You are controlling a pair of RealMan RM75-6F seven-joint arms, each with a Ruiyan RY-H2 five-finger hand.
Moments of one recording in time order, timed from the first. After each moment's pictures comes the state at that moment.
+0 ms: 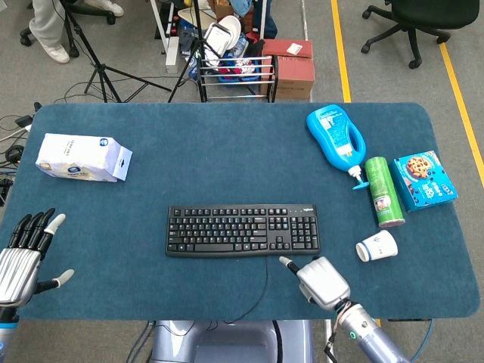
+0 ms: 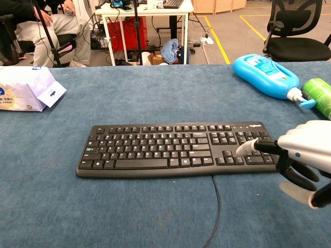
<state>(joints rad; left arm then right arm) -0.07 -1.11 0.01 -1.71 1.63 1.54 0.12 0.40 -1.29 0.01 -1.98 -1.37 0.98 -0.69</state>
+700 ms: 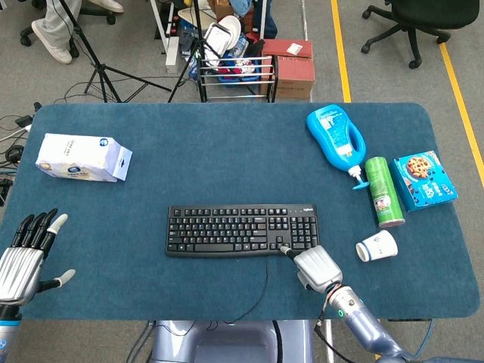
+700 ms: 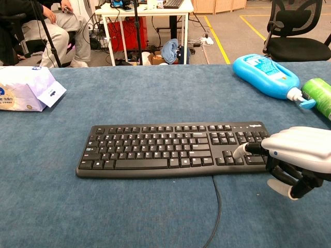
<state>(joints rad) -0.08 -1.12 0.00 -1.70 1.61 1.51 0.13 0.52 -1.38 0.05 -1.87 -1.09 0.93 -0.74</state>
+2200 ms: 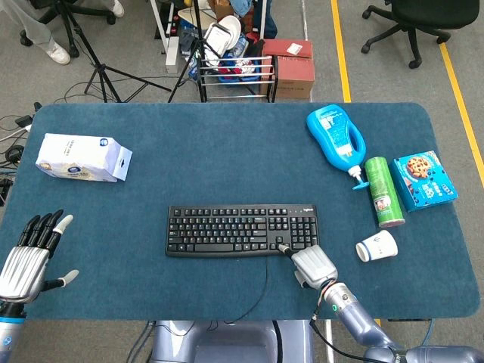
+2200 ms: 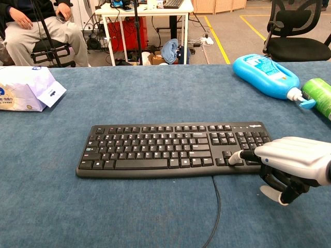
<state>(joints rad) -0.10 -1.13 0.01 -1.68 1.60 1.49 0.13 0.61 -1.45 -0.02 -1.79 -0.99 0.96 -0.67</state>
